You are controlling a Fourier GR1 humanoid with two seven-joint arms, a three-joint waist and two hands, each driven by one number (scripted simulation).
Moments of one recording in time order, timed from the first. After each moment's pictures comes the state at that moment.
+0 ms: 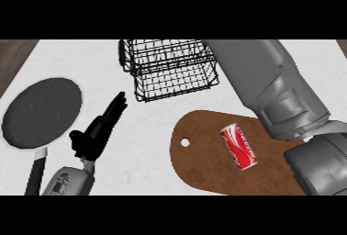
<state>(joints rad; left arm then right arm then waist) -0.16 0.16 -0.17 -1.33 0.09 -0.04 -0.10 -1.60 -0.08 -0.08 -0.32 0.46 0.15 0.10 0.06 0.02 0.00</state>
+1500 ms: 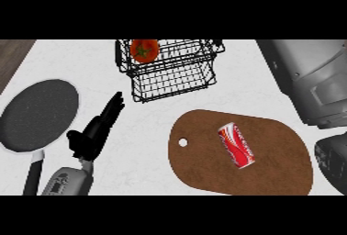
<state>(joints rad) -0.16 0.15 -0.14 -1.32 0.08 -0.05 -0.11 -1.59 -0.21 -0.33 -0.25 0.26 -0.17 0.24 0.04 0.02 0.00</state>
